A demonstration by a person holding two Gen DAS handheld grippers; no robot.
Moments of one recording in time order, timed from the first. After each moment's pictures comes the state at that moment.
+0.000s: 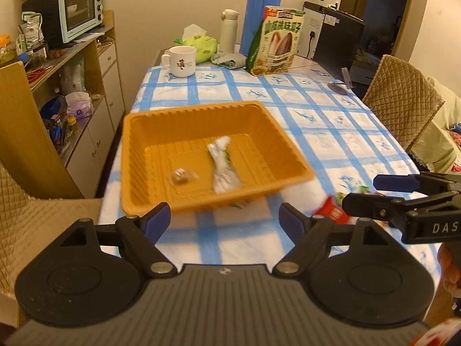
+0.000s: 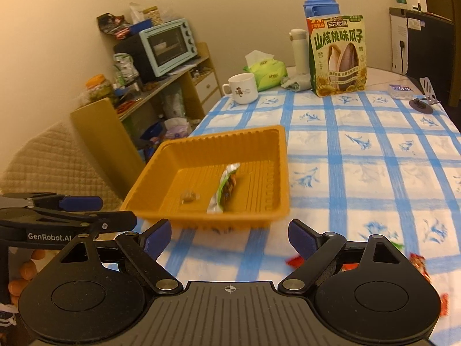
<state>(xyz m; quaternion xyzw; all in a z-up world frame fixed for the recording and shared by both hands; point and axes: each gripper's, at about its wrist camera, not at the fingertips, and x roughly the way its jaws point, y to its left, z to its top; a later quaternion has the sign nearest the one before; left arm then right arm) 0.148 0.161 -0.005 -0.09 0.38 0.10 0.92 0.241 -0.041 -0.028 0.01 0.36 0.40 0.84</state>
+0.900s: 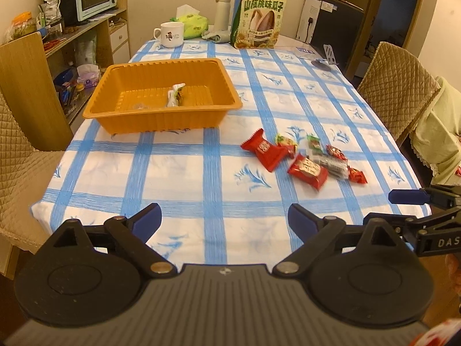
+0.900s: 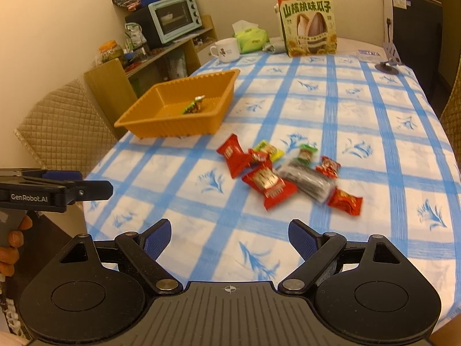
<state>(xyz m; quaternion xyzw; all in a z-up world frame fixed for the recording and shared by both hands) 0.083 0.004 -0.025 -0.12 0.40 0.14 0.90 0.195 -0.215 -0.063 -0.04 0.40 0.42 0.81</state>
